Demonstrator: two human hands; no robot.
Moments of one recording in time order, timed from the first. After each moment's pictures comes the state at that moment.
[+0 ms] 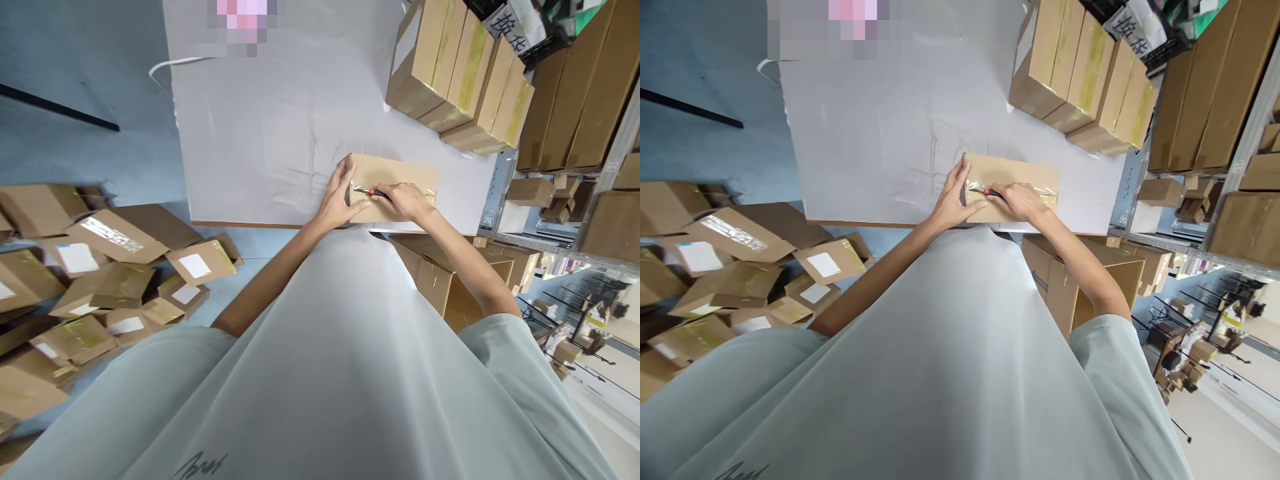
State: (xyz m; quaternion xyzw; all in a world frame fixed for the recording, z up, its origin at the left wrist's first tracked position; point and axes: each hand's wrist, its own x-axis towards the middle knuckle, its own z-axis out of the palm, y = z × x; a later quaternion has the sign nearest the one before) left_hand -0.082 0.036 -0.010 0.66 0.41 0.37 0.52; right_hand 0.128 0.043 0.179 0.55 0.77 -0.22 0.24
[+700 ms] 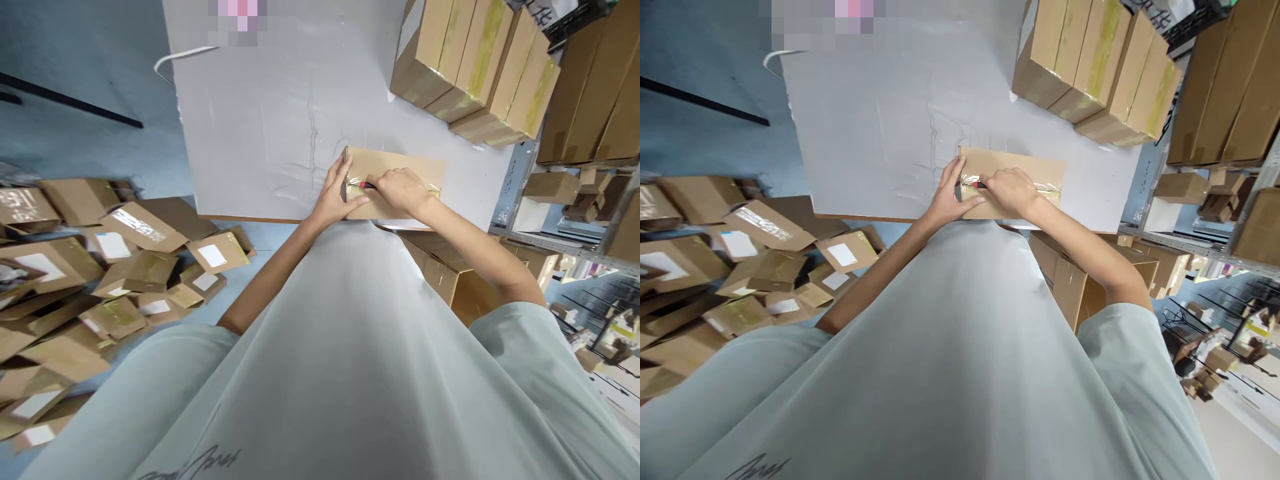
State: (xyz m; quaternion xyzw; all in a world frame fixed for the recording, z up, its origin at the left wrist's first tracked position) left_hand -0.085 0.034 -0.008 0.64 0.44 0.36 0.52; right_hand 0.104 0.065 0.195 0.50 0.78 -0.22 0.29
